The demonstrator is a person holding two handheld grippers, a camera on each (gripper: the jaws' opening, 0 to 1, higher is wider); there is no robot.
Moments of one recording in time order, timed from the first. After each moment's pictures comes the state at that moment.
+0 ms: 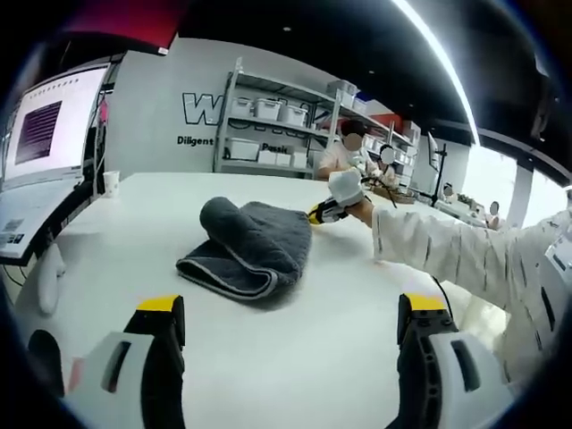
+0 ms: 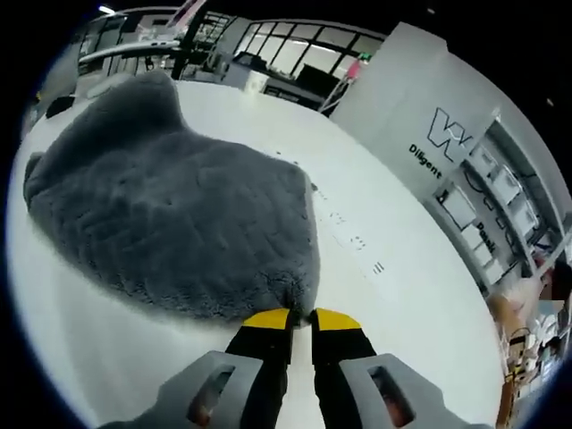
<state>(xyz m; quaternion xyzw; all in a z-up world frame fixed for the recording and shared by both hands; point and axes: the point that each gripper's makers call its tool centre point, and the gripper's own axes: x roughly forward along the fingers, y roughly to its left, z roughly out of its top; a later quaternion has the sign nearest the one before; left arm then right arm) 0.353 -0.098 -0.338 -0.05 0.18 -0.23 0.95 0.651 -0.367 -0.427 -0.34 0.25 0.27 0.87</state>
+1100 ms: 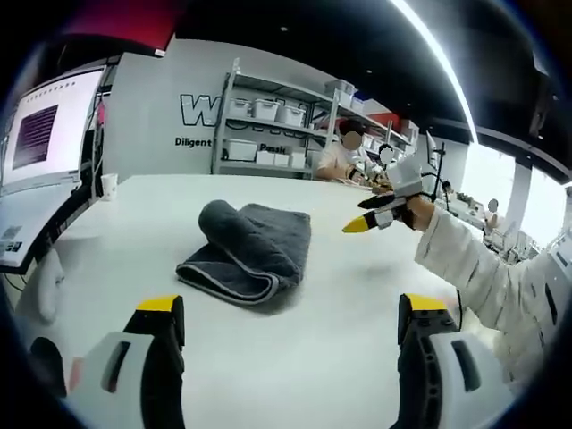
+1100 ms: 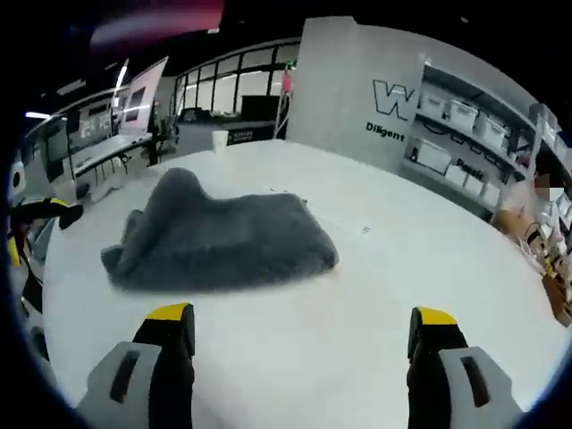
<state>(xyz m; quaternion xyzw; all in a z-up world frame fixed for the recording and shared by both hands) 0.360 -0.097 -0.338 -0.05 0.18 -0.24 0.95 0.519 -0.382 -0.366 -0.13 0.26 0.24 0.93</state>
